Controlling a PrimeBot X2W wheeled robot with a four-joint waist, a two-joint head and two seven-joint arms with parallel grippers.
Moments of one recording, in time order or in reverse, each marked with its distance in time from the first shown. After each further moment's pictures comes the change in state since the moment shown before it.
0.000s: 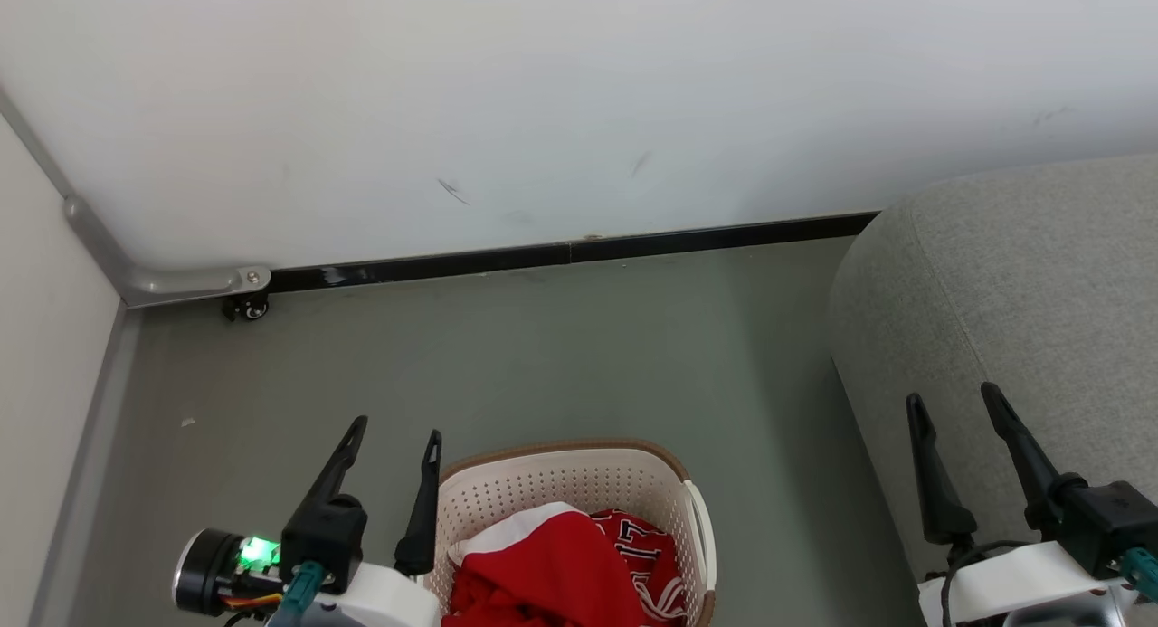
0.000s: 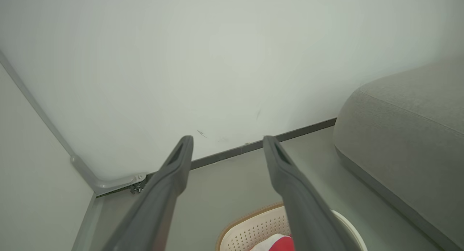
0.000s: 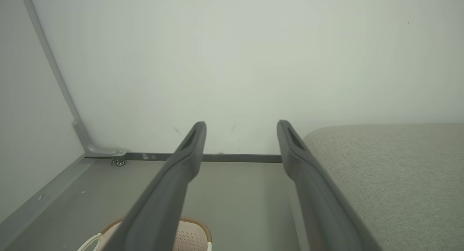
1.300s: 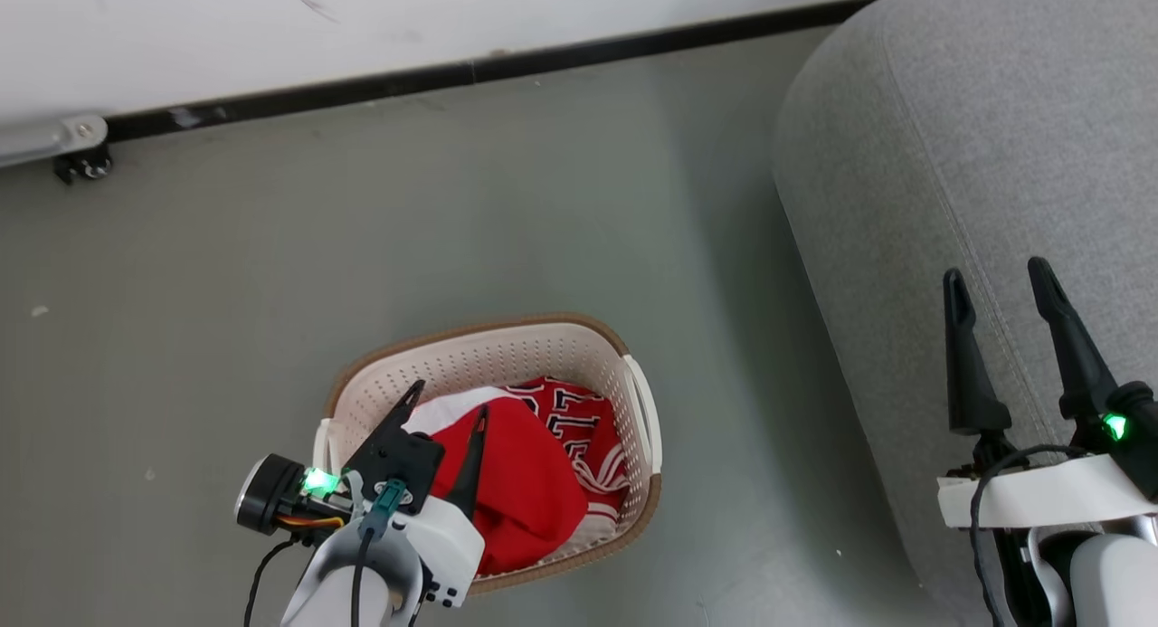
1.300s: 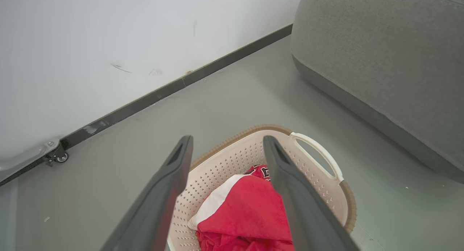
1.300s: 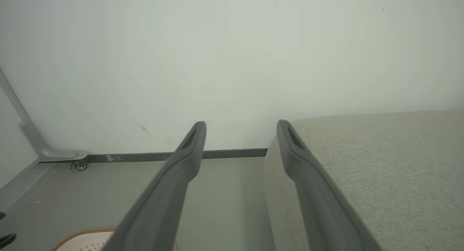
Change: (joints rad) left arm -0.247 -0.071 -0.105 0.337 0.082 -0.076 0.026; right arm -0.144 0.000 -0.021 -0.095 0.021 0.000 -0.011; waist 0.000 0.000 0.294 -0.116
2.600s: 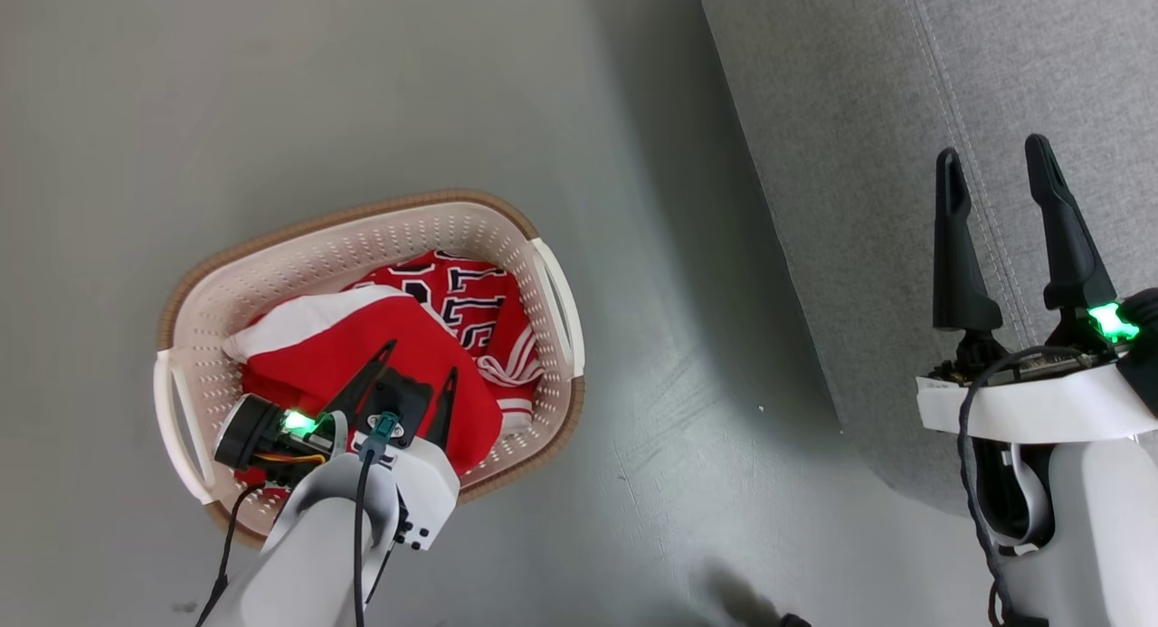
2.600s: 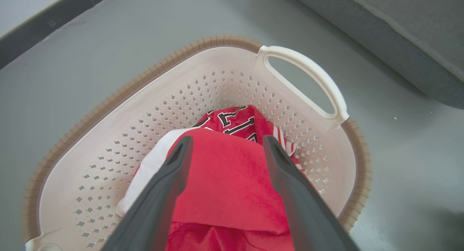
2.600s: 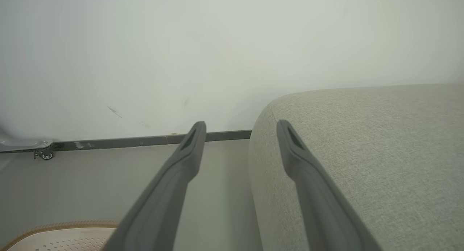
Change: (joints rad) left arm -0.193 -0.013 -0.027 0.265 0.035 -0.034 -0.014; right arm -0.194 0.000 0.055 0.059 0.059 0.000 -0.084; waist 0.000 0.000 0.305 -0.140
